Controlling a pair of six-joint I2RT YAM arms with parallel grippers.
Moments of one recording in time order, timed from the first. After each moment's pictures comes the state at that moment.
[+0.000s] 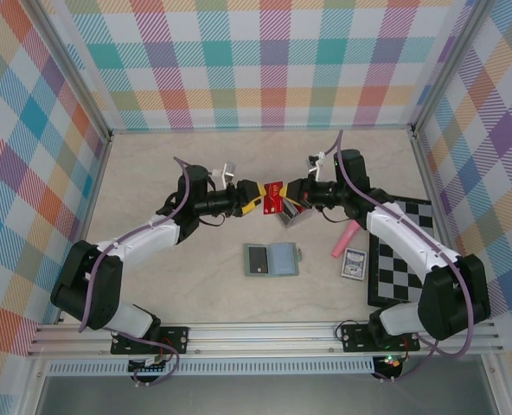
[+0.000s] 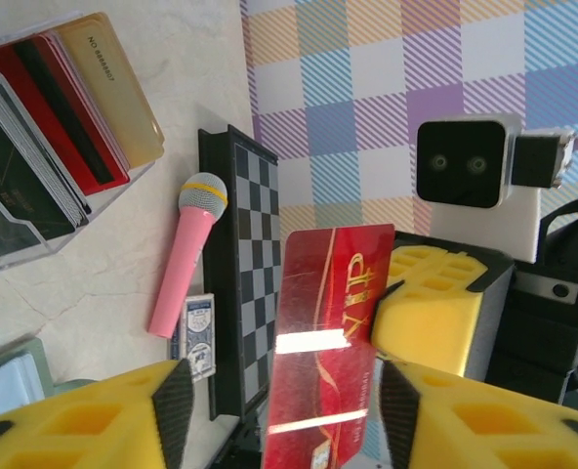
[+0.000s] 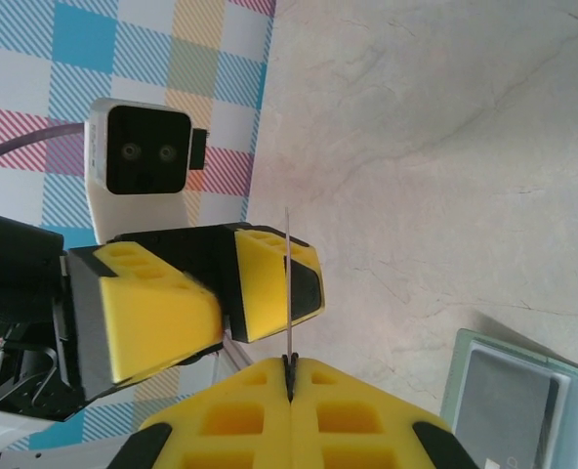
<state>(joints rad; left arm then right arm) -0.47 1.47 0.86 0.30 0.74 -1.14 0.39 1.37 1.01 -0.19 -0.78 0.84</state>
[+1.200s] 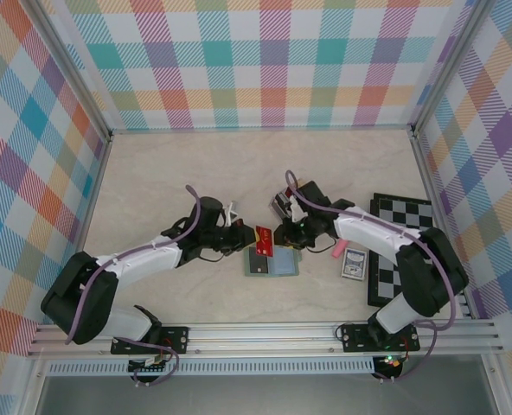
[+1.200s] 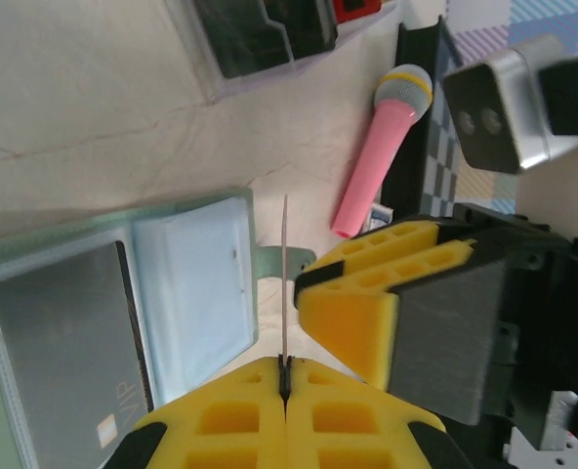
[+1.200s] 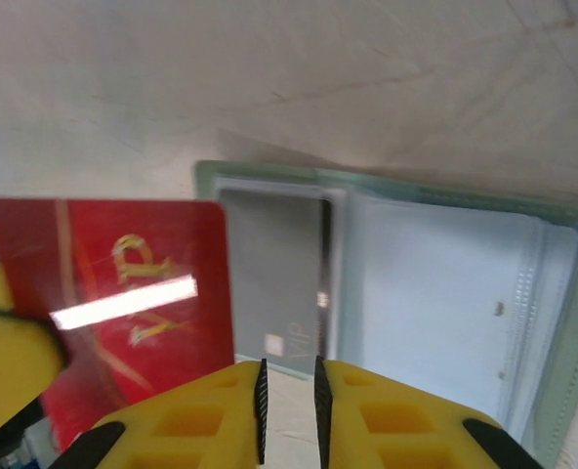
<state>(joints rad) -0.64 1.38 0.67 0.05 0.51 -0.99 0.62 1.56 0.96 -0.53 -0.47 0.68</state>
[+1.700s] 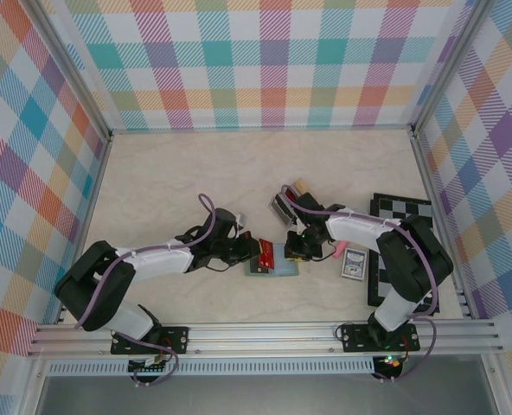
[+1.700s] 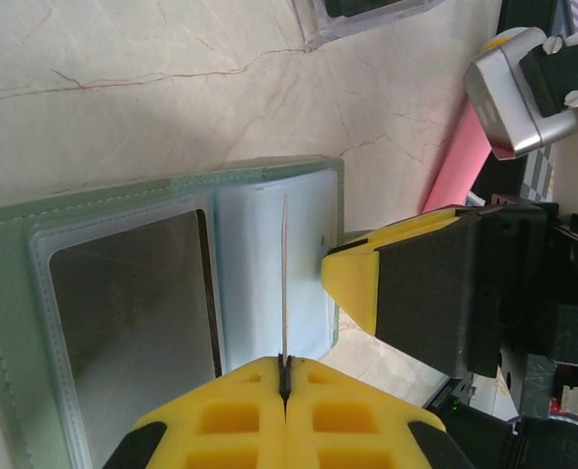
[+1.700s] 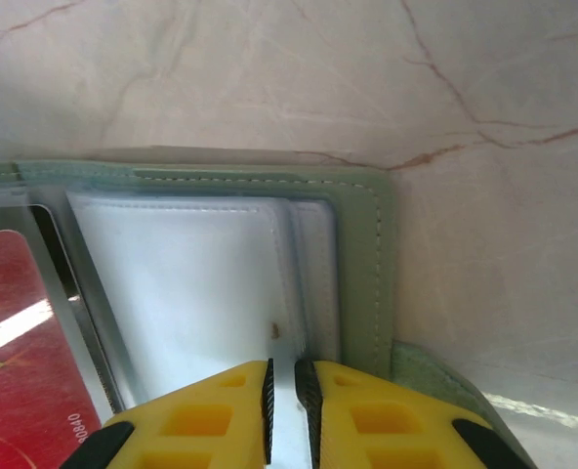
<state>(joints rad) -0.72 1.49 0.63 0.10 0.40 -1.01 0.62 1.67 0.91 -0.59 -0.33 0.65</state>
